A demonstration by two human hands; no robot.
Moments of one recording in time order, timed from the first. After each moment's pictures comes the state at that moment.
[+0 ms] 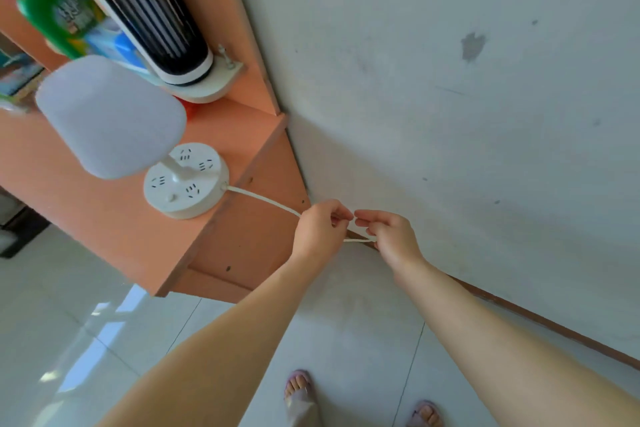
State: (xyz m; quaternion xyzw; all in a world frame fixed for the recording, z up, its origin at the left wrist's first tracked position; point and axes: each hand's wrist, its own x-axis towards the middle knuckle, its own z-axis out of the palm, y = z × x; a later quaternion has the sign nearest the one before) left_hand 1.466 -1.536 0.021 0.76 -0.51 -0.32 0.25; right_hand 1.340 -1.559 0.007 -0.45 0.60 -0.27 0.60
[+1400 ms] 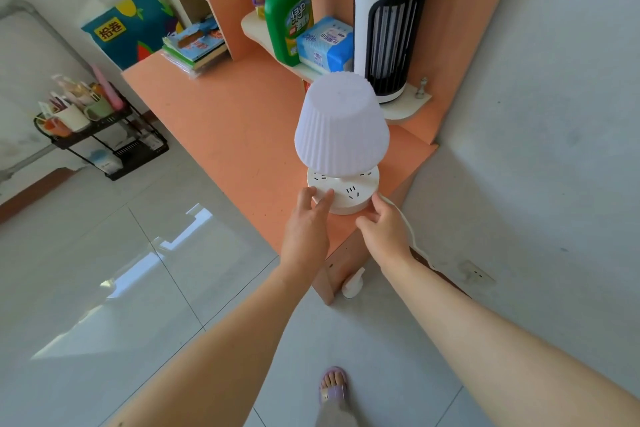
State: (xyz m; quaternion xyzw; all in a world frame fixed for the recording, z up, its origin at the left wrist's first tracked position) left_hand 1.678 -1.447 0.079 0.85 -0.48 -0.09 0.20; right_hand 1.570 -1.520 0.090 -0.61 0.52 -0.15 0.57
